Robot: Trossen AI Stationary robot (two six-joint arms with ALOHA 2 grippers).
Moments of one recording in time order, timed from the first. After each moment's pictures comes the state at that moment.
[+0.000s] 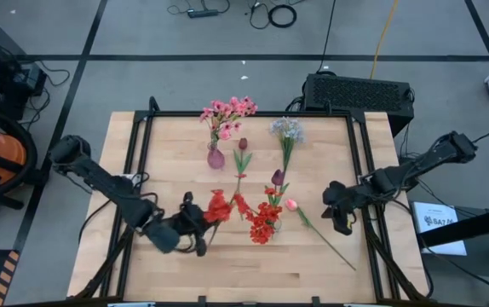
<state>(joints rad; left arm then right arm) -0.67 1.39 0.87 0.00 -0.85 -0.59 0.42 0.75 0.40 -0.57 -0.02 0.63</state>
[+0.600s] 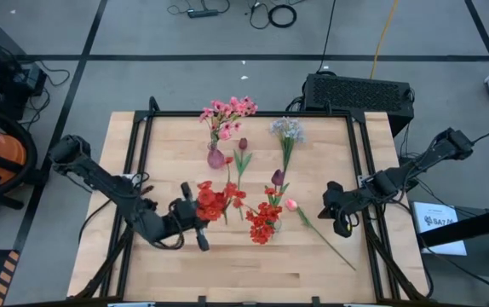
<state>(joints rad) -0.64 1.39 0.87 0.55 -0.98 -0.03 0.48 0.75 0.40 -0.48 0.10 0.62</state>
